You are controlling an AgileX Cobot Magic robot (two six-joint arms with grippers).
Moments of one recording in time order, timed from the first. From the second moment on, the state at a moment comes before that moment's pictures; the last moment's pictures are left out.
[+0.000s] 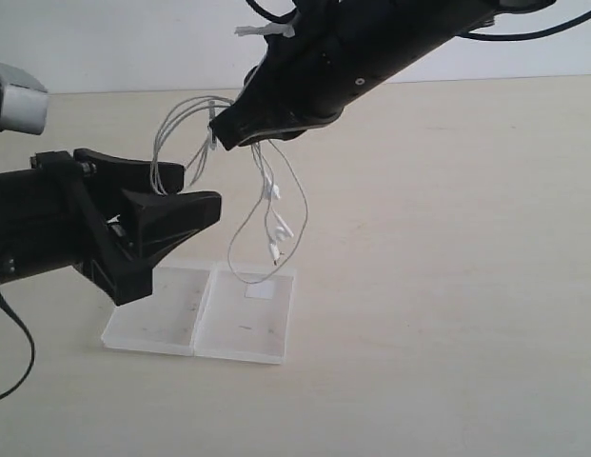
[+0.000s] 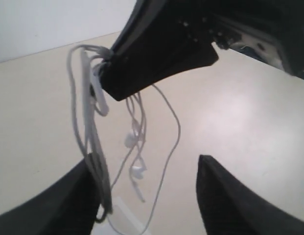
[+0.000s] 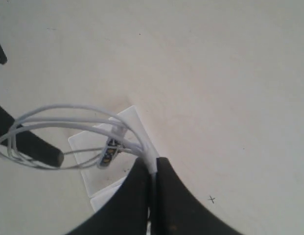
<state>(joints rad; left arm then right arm) -0.37 1.23 -0.41 0.86 -0.60 -0.81 0.64 1.65 -1.28 0.59 0.66 -0.62</state>
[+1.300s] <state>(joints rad) -0.28 0.73 -0.40 0.67 -0.26 -0.73 0.71 1.73 -1.37 0.43 0.89 -0.56</state>
